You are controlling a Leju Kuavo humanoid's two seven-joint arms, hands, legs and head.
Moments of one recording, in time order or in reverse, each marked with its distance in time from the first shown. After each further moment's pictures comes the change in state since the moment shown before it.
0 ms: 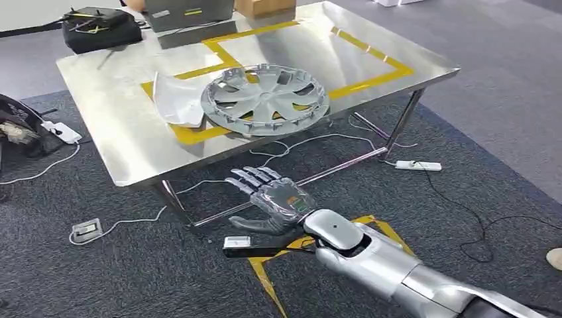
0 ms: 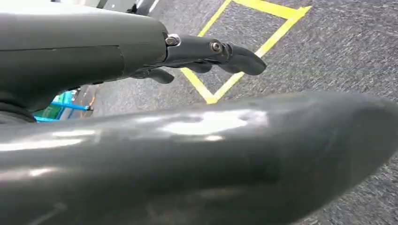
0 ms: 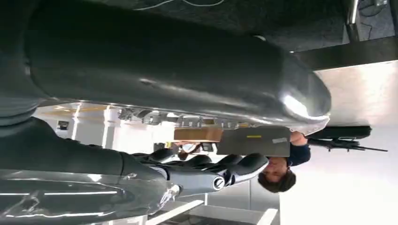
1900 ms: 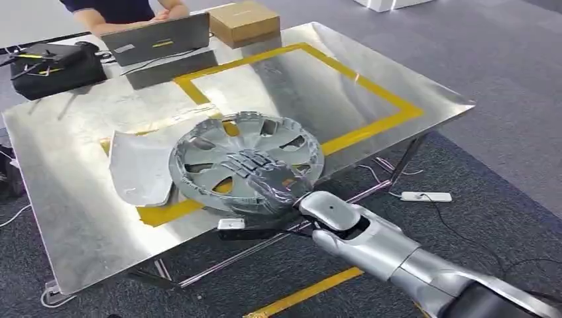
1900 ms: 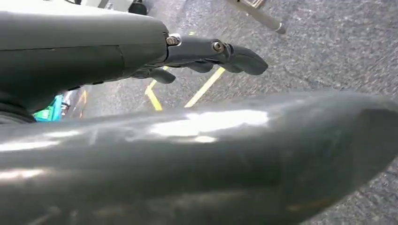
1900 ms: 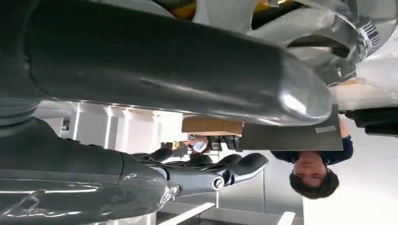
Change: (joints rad) left arm 0.001 0.007 0.000 0.002 0.026 -0.017 -0.021; right arm -0.104 0.032 -0.002 0.010 -0.069 0.094 -0.008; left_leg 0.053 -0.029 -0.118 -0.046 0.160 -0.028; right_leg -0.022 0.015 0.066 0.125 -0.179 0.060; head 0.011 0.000
